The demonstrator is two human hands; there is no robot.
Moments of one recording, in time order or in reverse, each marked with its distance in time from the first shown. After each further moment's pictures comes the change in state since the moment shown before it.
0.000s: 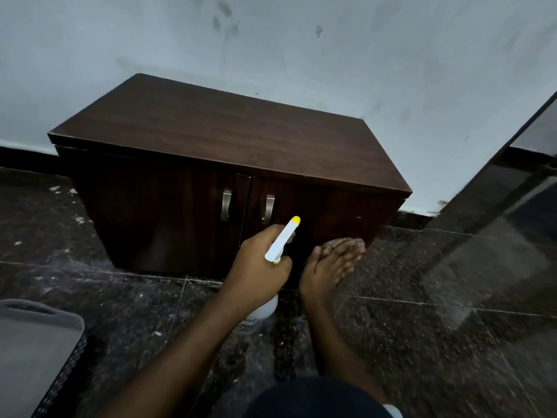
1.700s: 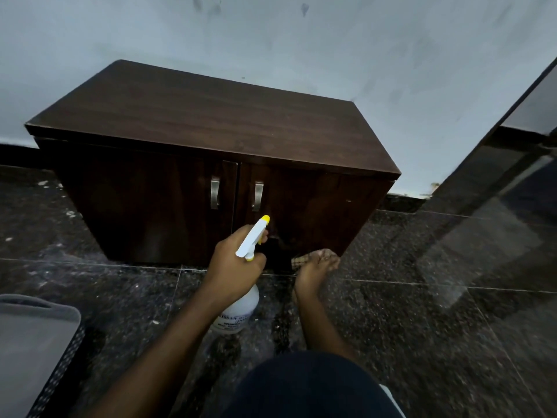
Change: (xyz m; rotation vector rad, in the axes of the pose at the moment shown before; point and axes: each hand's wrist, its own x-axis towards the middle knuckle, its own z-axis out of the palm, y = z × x) left_hand -0.013 -0.030 -0.007 0.021 0.017 -0.136; right_hand -0.015 0.010 0.000 0.587 -0.126 0.601
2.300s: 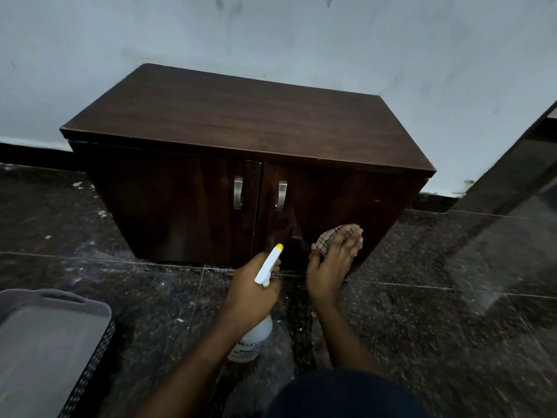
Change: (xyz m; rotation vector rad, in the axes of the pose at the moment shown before) left_hand -0.021 -0.042 0.015 0.036 0.025 -0.086; right_hand 0.007 0.017 0.002 -0.627 0.037 -0.775
